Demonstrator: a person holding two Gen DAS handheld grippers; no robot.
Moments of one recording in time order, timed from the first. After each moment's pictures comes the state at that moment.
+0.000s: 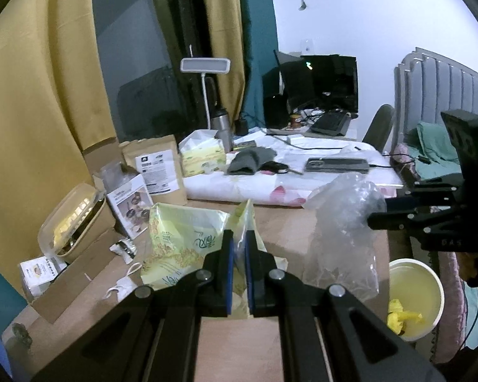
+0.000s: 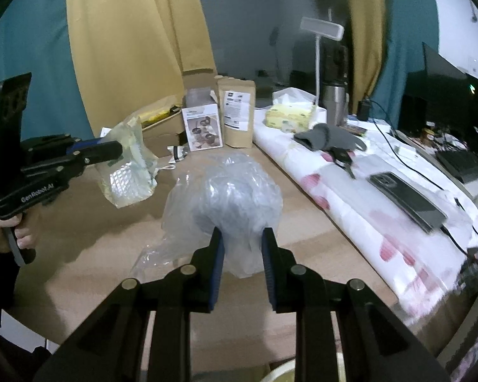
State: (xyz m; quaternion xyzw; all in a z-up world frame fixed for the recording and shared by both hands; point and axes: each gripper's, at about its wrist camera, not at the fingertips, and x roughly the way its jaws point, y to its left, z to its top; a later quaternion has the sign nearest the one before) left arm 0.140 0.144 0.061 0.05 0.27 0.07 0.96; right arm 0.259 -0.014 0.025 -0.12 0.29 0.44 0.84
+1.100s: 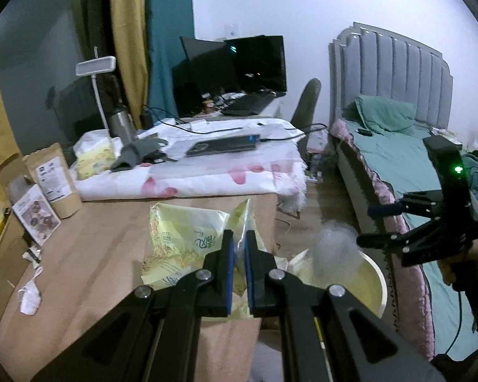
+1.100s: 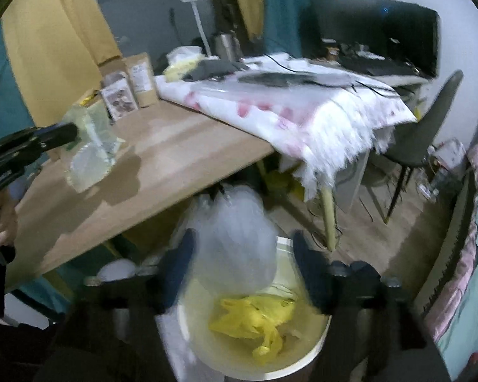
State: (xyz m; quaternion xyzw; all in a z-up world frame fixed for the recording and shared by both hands) left arm 0.169 -0.024 0.015 0.08 0.30 -0.06 0.95; right arm 0.253 -0.222 -0.069 -0.05 0.39 0.31 0.87
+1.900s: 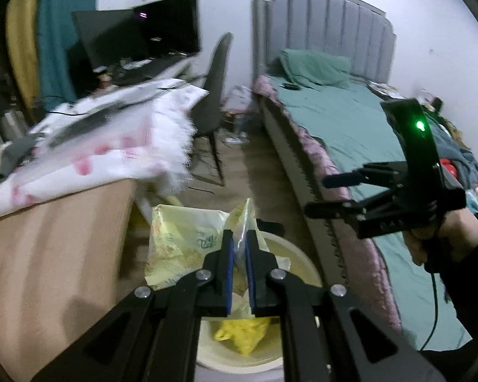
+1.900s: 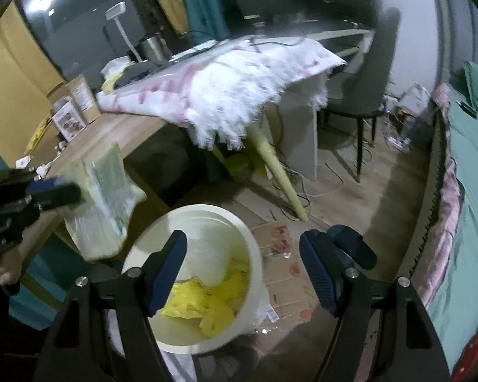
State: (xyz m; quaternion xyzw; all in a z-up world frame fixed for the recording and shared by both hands) left arm 0.232 -0.162 -0.054 0.11 0.39 -0.23 0.89; right arm 0.269 -0.340 -0.119 0.03 0.42 0.22 0.88
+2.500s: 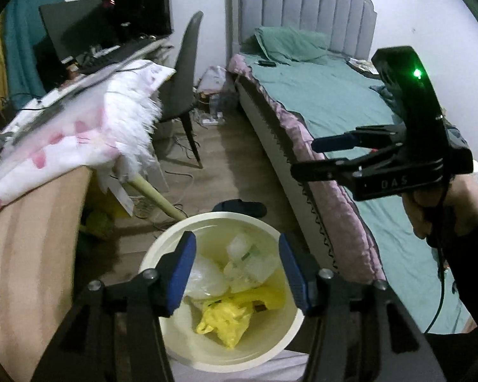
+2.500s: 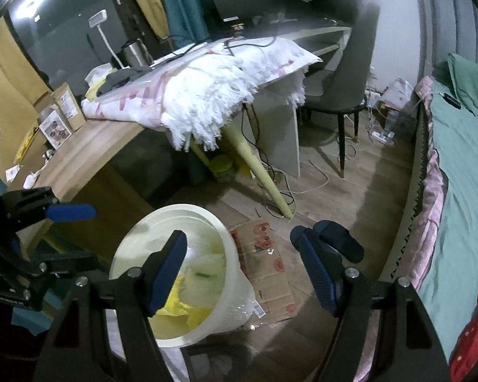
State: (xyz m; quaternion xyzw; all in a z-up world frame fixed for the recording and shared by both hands) left arm 0.230 -0.181 -0.080 0.13 0.42 -0.26 0.86; right arm 0.263 -0.349 -0.113 0.03 0.42 0.20 0.88
